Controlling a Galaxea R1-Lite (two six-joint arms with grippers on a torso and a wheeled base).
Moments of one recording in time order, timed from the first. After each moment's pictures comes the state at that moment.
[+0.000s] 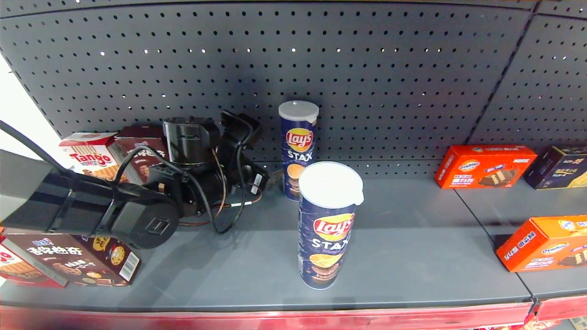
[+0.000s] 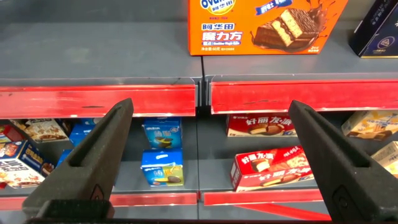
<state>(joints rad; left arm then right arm) -0.43 1.92 -1.07 -0.68 0.05 0.32 0.00 0.00 0.00 0.00 -0.02 0.00</state>
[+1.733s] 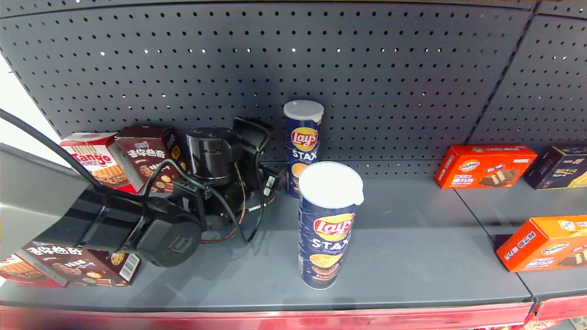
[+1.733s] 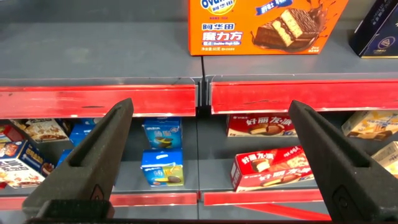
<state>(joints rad) -0.53 1.96 -1.04 -0.81 0.34 0.31 0.00 0.00 0.00 0.00 -0.02 0.00</state>
